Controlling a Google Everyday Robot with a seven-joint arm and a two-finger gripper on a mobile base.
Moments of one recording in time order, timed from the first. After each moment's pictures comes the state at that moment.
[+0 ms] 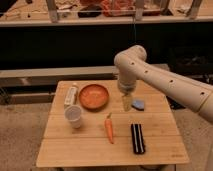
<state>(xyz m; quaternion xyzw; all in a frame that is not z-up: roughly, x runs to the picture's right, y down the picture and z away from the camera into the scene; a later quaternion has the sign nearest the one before) 0.104 0.053 0.747 -0.33 -0.06 -0.07 0.94</state>
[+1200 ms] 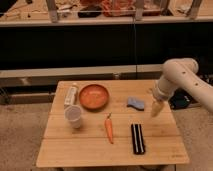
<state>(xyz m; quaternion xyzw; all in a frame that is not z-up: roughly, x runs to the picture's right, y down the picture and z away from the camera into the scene) 0.255 0.110 0.717 -0.31 -0.08 0.05 0.95</state>
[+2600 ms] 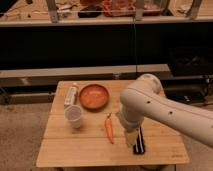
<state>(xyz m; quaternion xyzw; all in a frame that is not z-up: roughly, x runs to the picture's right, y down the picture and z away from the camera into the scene) 0.059 0.177 0.608 -0.33 -0.10 -0.14 0.93</state>
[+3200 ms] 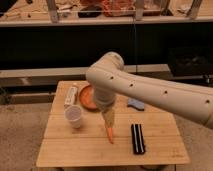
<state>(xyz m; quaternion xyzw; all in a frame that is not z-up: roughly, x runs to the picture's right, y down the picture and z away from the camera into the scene) -0.025 0.095 0.643 -0.31 -0.13 -0.25 0.91</state>
